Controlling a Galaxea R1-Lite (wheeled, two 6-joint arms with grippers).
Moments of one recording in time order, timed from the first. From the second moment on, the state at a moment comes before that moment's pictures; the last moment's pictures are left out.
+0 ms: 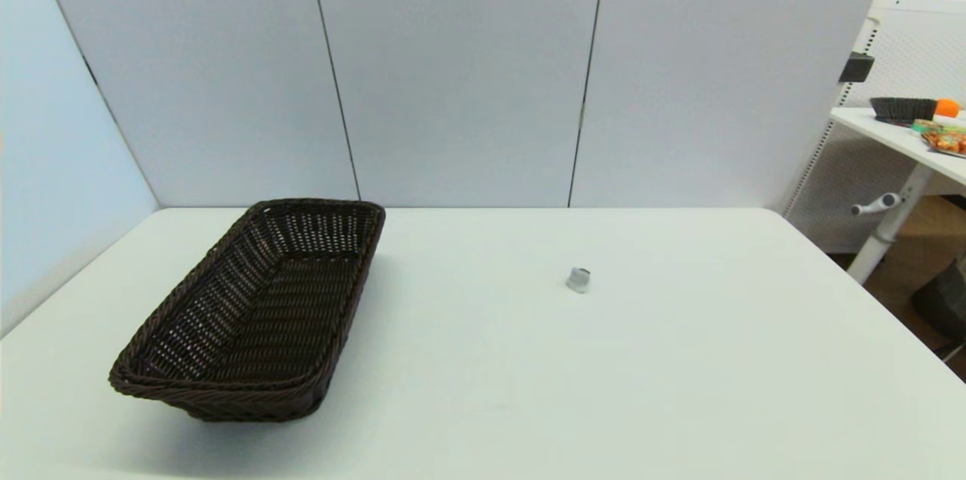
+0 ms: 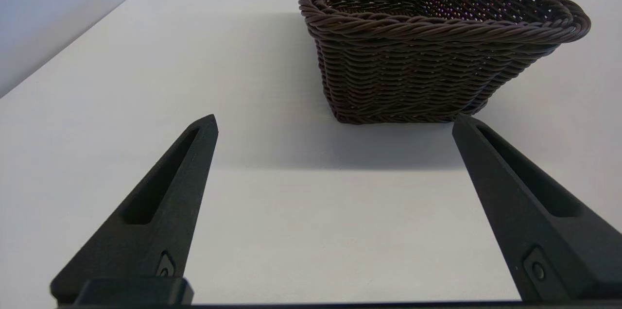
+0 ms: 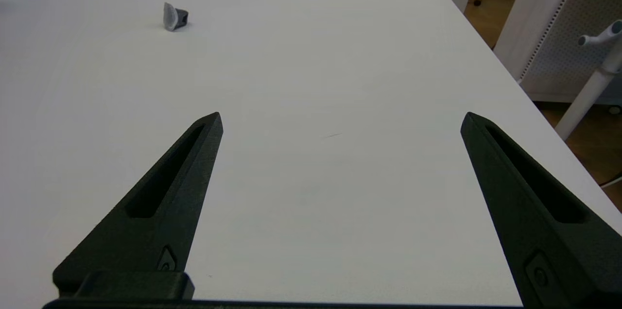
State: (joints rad) left arm -0.01 0.00 0.00 0.00 -0.01 0.02; right arm -0.01 0.00 0.00 0.00 0.02 -0.03
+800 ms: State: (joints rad) left arm -0.15 0.56 -0.53 -0.09 0.00 0.07; right arm -0.01 0.00 0.00 0.00 0.02 -0.03
